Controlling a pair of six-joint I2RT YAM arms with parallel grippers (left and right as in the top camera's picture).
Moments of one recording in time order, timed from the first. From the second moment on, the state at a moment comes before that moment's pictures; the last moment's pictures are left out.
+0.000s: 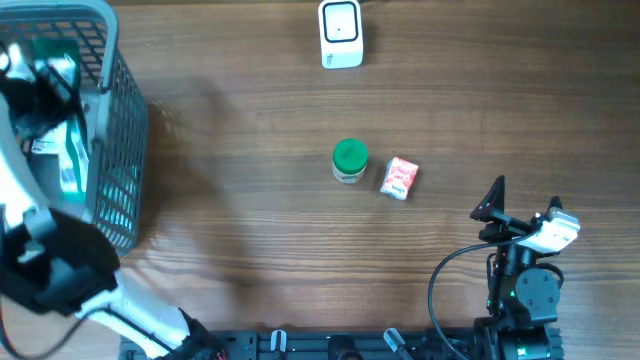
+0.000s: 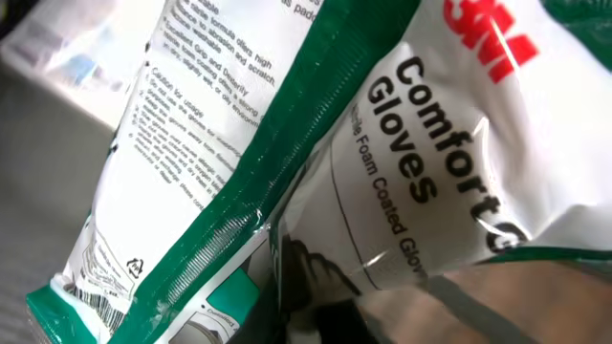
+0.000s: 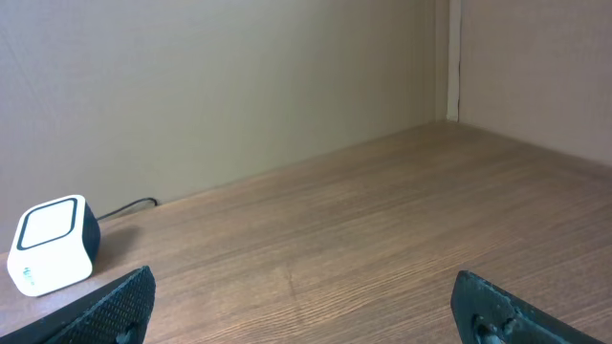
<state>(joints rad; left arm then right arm) 0.55 1.94 2.00 -1.31 0.28 -0.16 0.09 0.02 0.03 -0.02 0.40 0.19</state>
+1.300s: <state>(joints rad) 0.19 1.44 1.84 -1.35 1.27 0.20 0.09 0.02 0.03 -0.02 0.40 0.19</state>
